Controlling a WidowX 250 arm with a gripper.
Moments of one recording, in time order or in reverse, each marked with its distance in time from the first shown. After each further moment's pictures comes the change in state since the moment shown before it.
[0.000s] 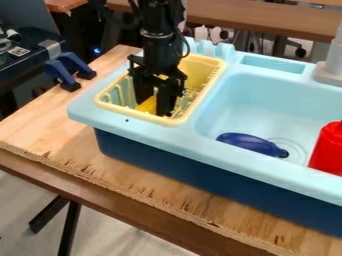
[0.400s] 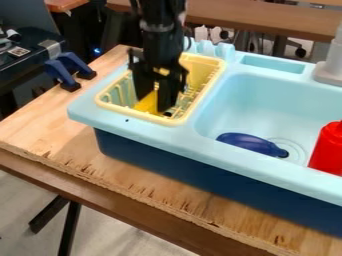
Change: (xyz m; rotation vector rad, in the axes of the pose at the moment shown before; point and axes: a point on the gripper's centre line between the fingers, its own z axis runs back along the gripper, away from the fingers) arm -0.006 -0.010 0.022 0.024 -0.057 0.003
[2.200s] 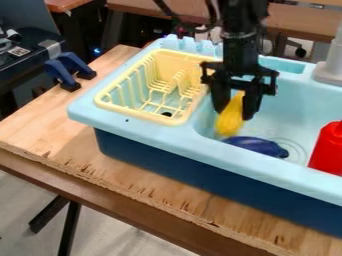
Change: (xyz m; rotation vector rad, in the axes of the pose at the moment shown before) arm 0.050 -0.092 -0.009 -0.151 -0.017 0.105
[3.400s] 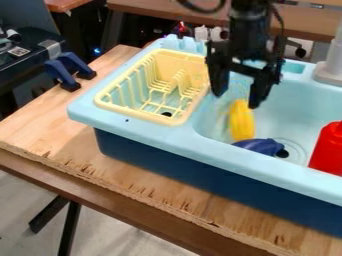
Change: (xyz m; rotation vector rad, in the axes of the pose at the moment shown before) arm -0.003 -0.009 0.031 0.094 -0.050 -0.101
